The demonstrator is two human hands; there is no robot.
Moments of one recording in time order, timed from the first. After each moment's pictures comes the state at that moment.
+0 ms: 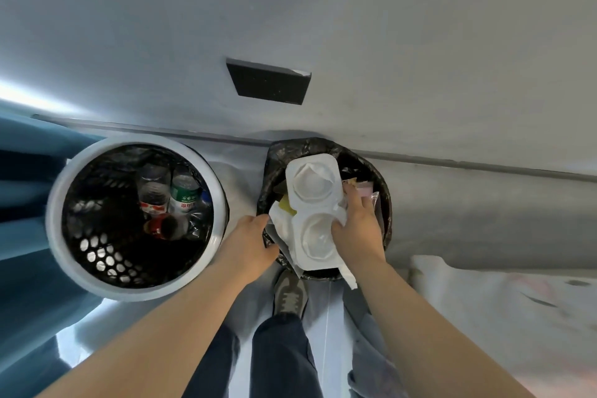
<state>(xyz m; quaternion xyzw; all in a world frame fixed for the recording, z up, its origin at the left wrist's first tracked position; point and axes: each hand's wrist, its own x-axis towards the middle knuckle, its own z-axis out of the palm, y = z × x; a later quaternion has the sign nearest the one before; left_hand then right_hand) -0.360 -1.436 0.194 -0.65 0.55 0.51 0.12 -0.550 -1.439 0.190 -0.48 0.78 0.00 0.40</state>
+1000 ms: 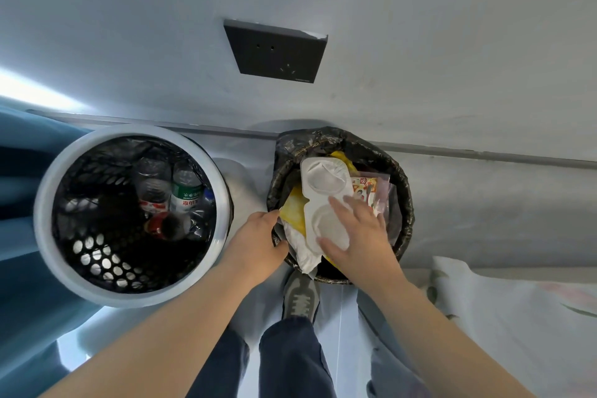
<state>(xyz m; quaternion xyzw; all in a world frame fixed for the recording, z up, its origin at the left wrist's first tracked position) -0.358 -1.429 0.159 -0.64 0.57 0.50 0.08 -0.551 -1.408 0.161 -0.63 0.68 0.05 0.36</state>
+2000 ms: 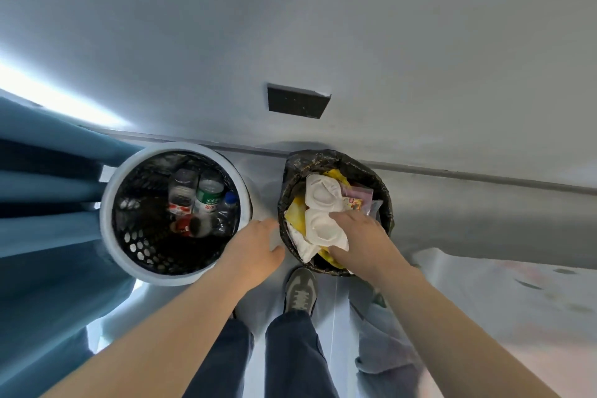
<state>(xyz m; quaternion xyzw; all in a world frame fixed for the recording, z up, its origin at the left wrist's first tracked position) -0.330 -1.427 0.265 -0.63 0.58 0.51 0.10 -0.540 -1.426 0.251 -0.67 0.62 0.18 0.37</state>
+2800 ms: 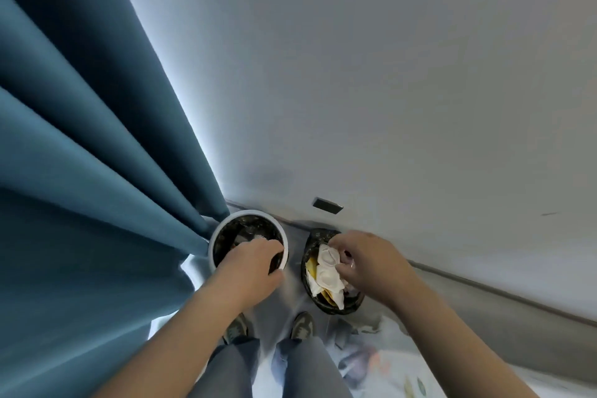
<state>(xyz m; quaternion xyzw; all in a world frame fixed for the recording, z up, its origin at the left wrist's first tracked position) -0.210 -1.393 0.667 -0.65 0.66 0.39 0.03 -0.418 -1.436 0.693 -0.80 0.52 0.15 0.25</state>
